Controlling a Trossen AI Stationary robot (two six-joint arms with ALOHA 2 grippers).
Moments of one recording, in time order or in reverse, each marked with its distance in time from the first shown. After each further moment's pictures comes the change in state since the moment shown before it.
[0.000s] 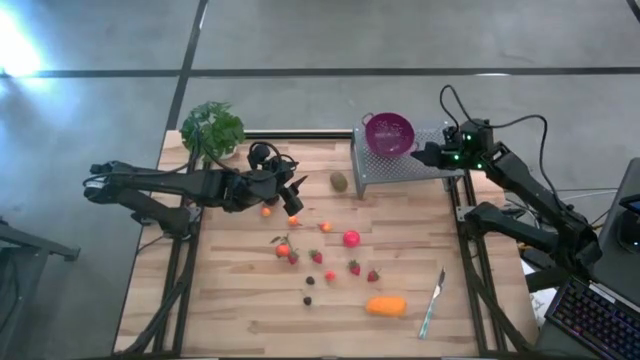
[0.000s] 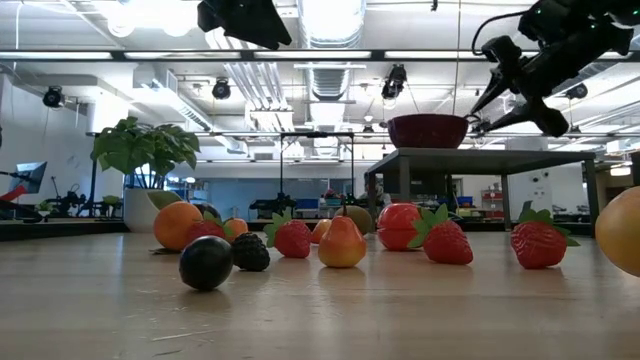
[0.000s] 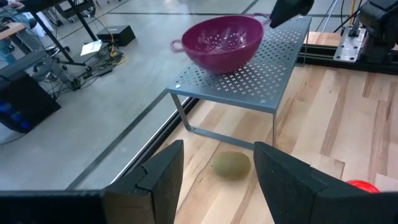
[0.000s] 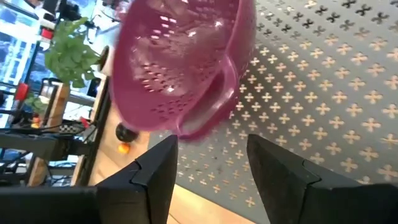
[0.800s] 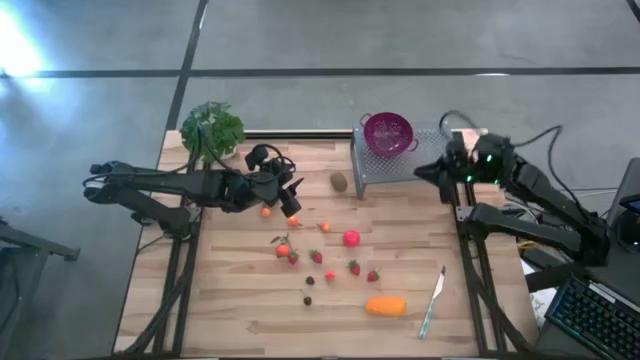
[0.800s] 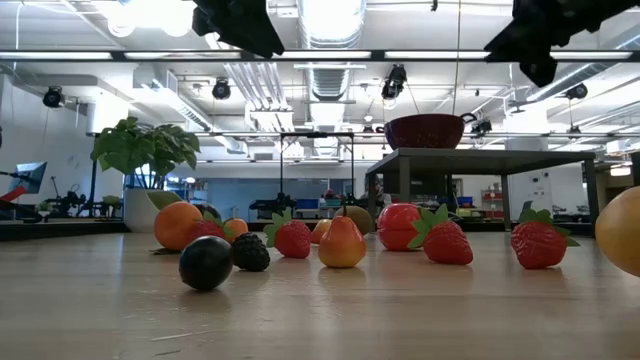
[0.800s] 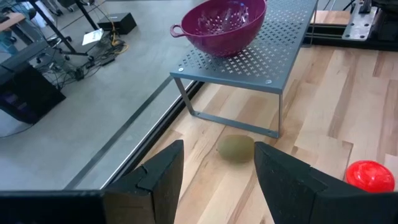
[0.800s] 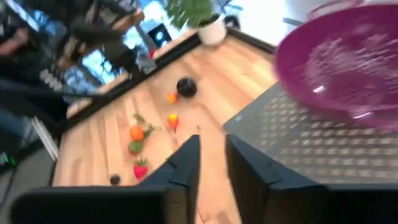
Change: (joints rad) left arm 0.002 0.000 -0.001 -0.076 -0.005 -0.022; right arm 0.395 -0.194 0.055 -0.042 0.070 -0.410
